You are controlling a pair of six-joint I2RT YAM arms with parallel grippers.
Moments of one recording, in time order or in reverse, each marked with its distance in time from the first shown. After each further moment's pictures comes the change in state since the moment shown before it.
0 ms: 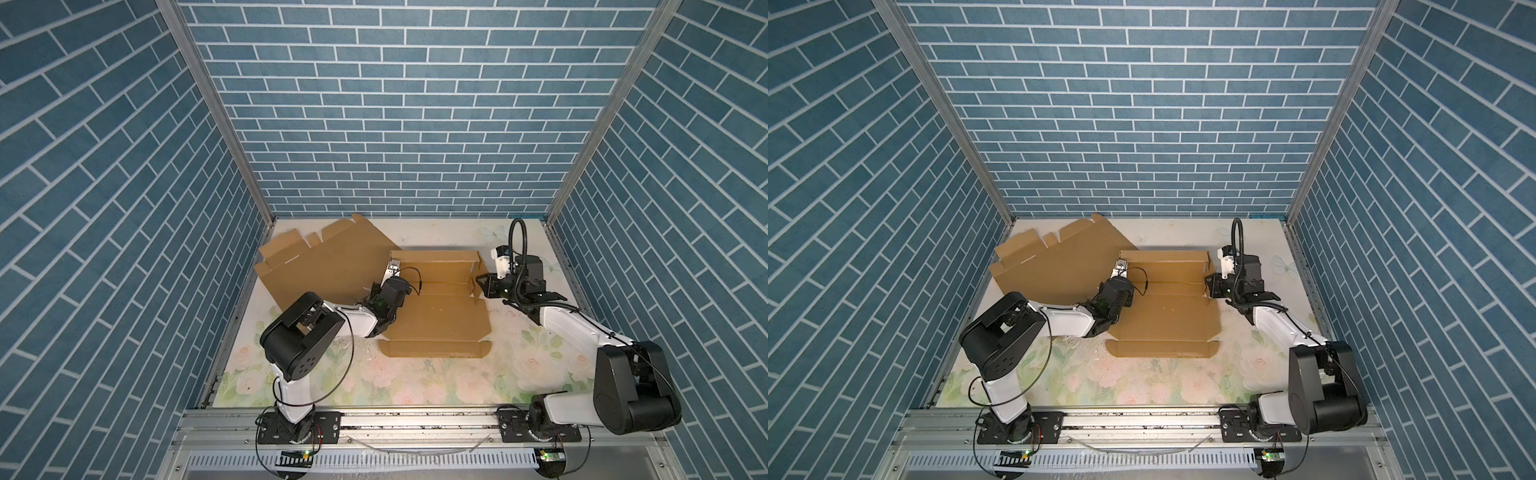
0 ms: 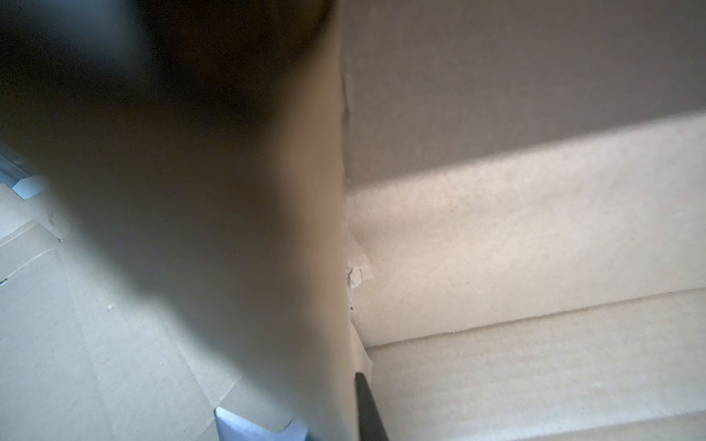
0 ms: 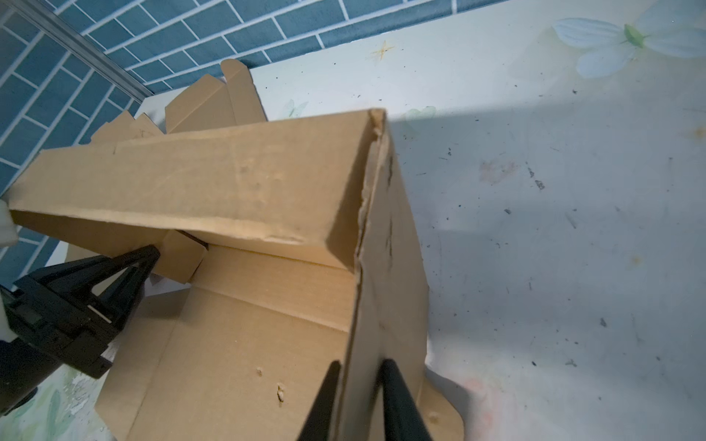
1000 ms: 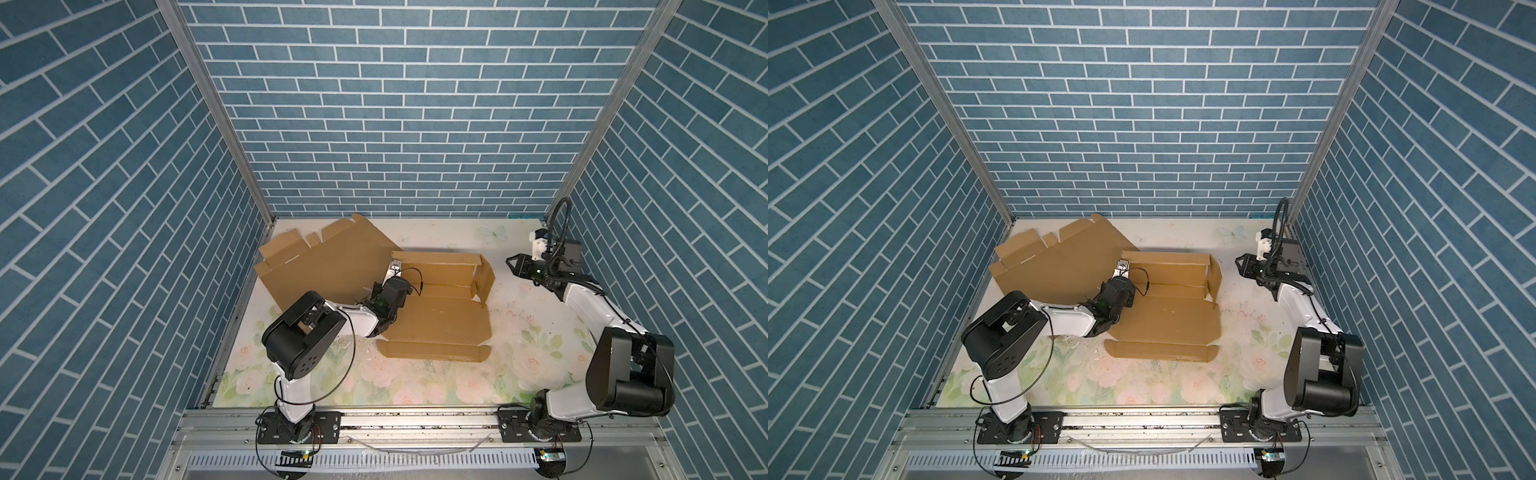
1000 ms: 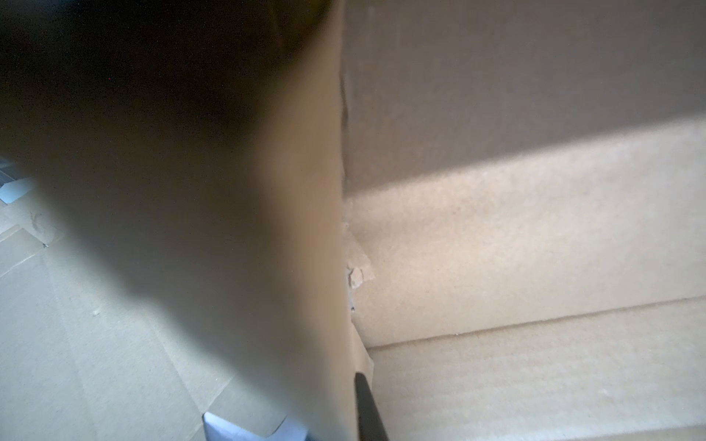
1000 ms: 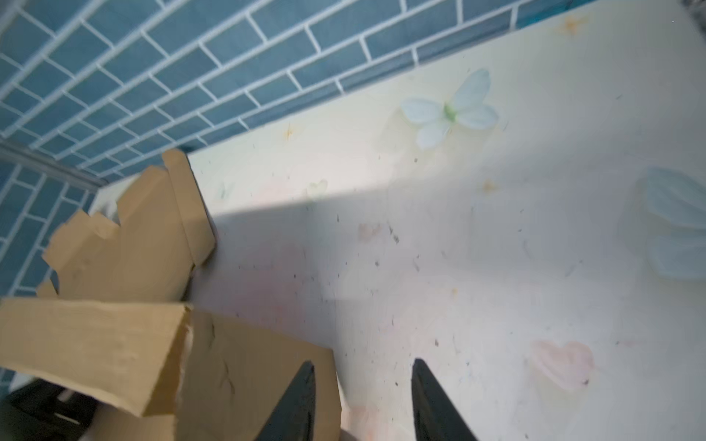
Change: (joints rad) left arm -0.002 0.012 0.007 0.003 0.012 0.009; right arm -0.233 0.091 0.189 -0.176 -0.049 -0.069
